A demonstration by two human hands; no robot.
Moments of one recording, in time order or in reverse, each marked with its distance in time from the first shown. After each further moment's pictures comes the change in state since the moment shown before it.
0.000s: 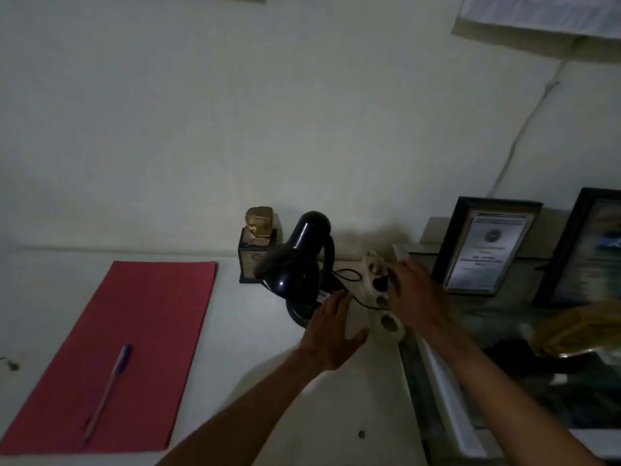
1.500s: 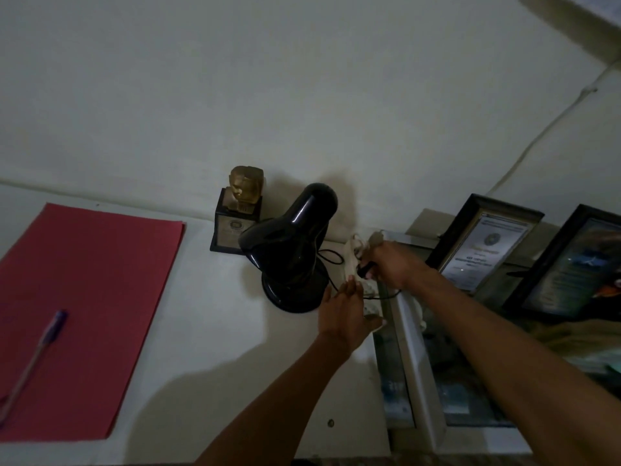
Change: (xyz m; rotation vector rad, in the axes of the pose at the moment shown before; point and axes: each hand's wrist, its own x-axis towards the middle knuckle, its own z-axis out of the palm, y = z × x) left_hand 0.048 0.048 0.049 -0.071 -0.018 -0.104; right_hand 0.083 0.022 0.008 -0.308 -0.539 -0.141
